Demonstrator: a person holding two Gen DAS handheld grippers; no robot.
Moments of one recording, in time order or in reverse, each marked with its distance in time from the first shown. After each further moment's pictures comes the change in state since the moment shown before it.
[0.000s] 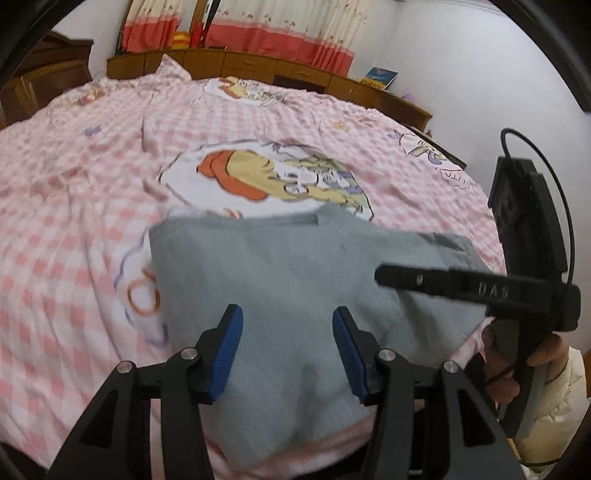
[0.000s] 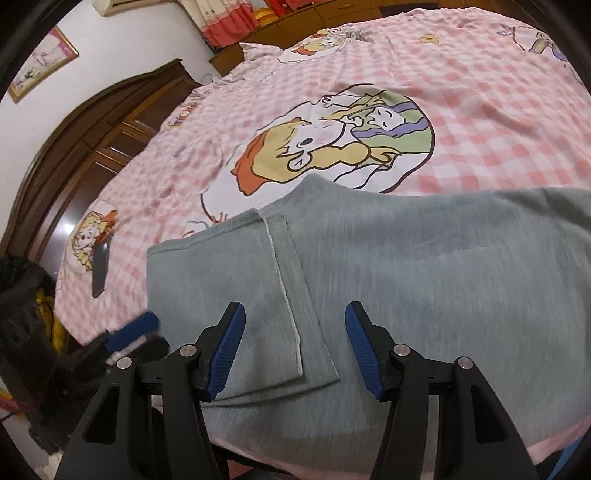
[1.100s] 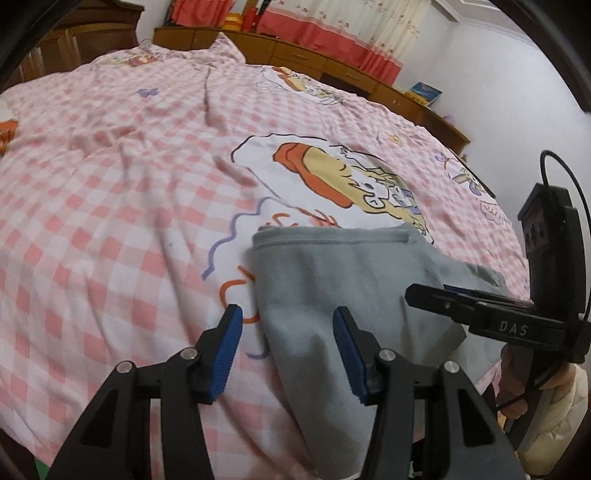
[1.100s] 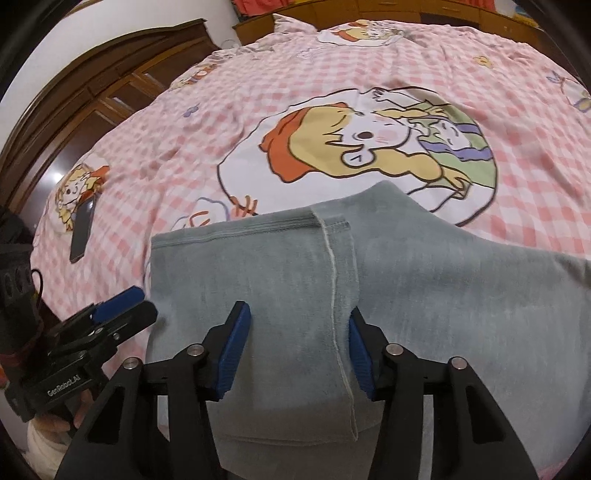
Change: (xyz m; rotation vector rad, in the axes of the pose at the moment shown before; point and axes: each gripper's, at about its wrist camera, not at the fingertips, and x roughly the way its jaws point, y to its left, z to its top) left arm 0.006 0.076 -0.001 -0.197 0.034 0.047; right arm 0.037 0.053 0.015 -0.160 0.072 -0.083
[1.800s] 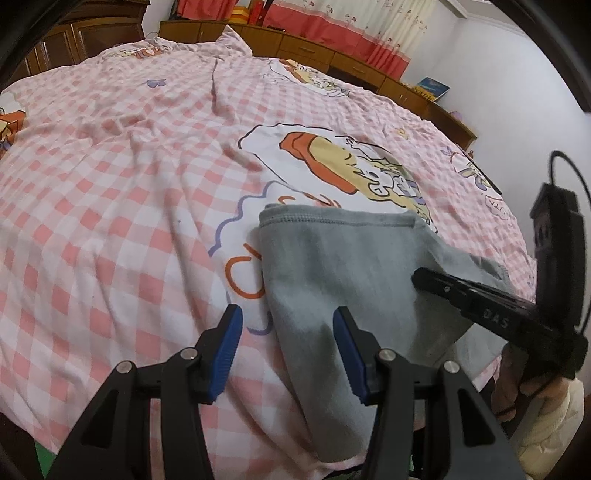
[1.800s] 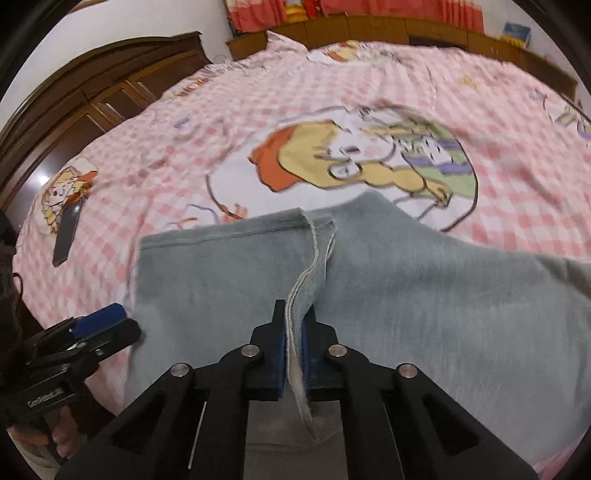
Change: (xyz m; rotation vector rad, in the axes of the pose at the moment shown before) left arm -0.006 -0.004 -0.009 -0.009 0.029 0.028; right arm -0.009 0.012 -0.012 -0.037 -0.102 -0.068
